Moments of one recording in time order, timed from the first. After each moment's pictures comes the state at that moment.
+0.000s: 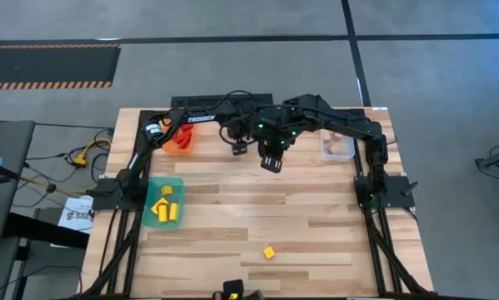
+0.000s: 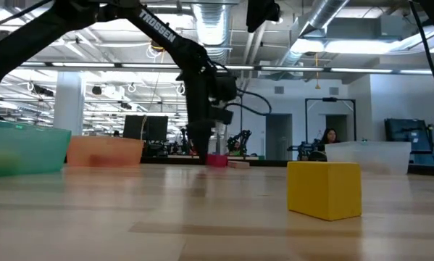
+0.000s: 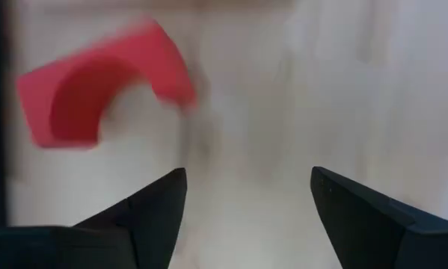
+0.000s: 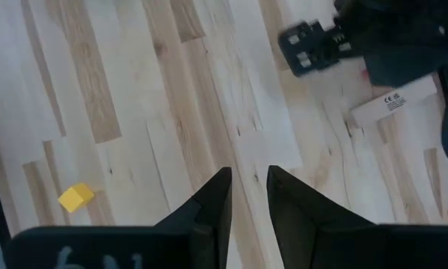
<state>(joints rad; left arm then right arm) 0.50 2.22 1.76 -0.89 -0.02 0.35 -0.12 1.96 2.33 -1.57 -0.01 0.15</state>
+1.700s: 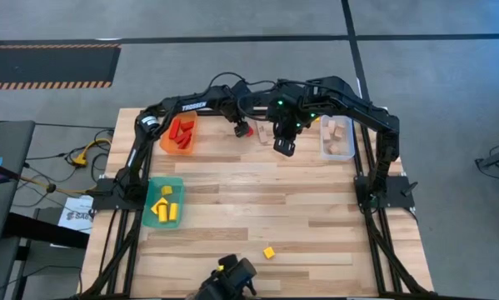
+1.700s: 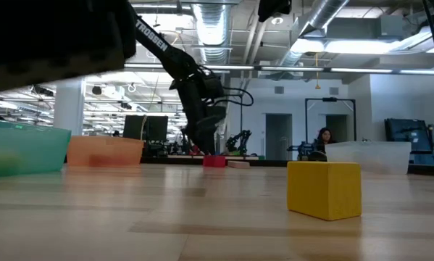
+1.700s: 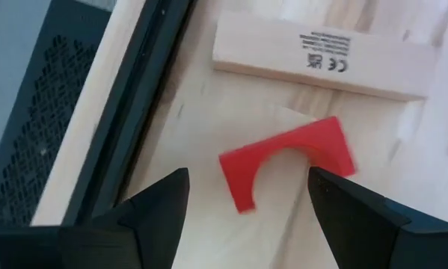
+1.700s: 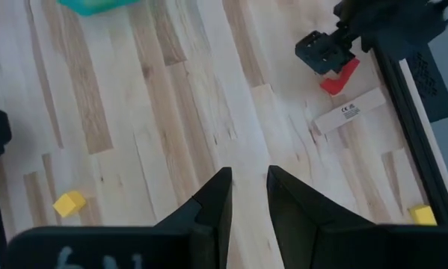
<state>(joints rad) 0.66 2.22 1.77 -0.71 0.12 0.29 -0.23 1.86 2.33 -1.57 -0.03 0.08</state>
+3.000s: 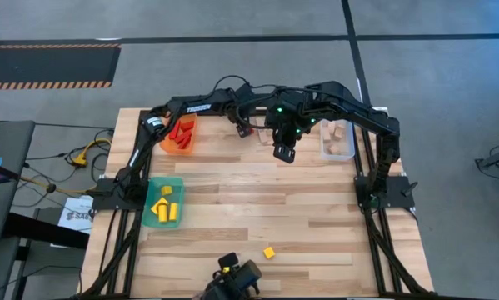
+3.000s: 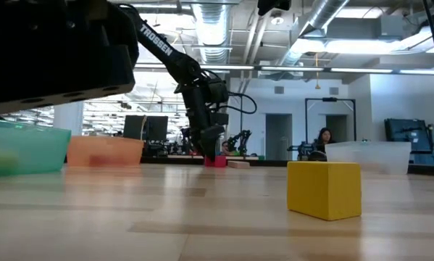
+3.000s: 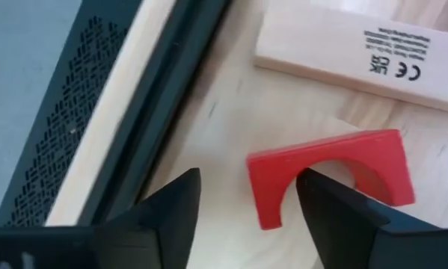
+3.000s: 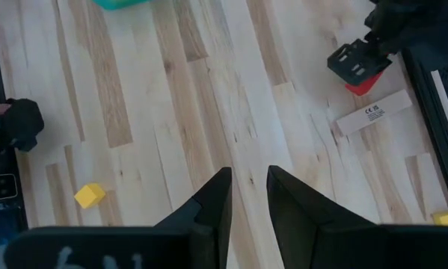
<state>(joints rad) 0.64 2.28 1.81 -0.70 -0.01 0.22 -0.18 1.86 2.33 -1.57 -0.06 0.11</state>
